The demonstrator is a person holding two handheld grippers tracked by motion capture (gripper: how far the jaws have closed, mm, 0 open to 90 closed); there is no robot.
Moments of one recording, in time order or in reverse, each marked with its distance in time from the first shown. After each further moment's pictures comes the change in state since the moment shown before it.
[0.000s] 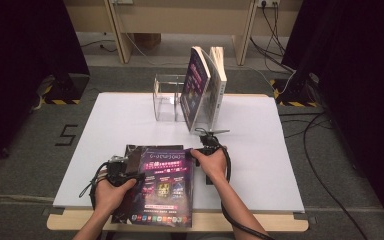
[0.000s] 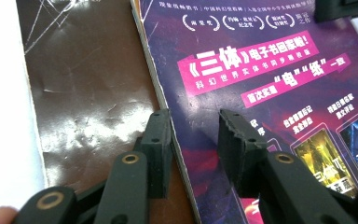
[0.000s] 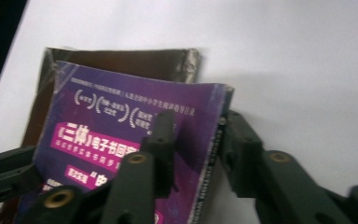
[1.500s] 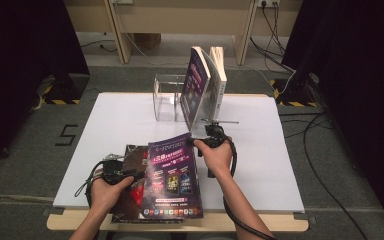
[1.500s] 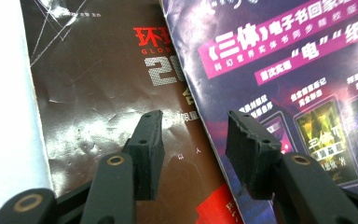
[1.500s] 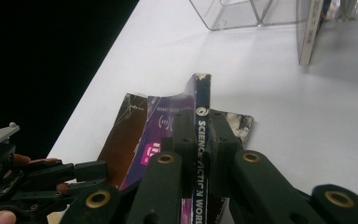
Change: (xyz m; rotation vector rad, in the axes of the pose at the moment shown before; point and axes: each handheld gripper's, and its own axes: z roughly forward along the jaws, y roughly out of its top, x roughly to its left) left arm 0.007 0.005 -0.008 -0.030 -0.064 -0.032; right arm 0.028 0.016 -0.051 -0.180 0.129 -0.090
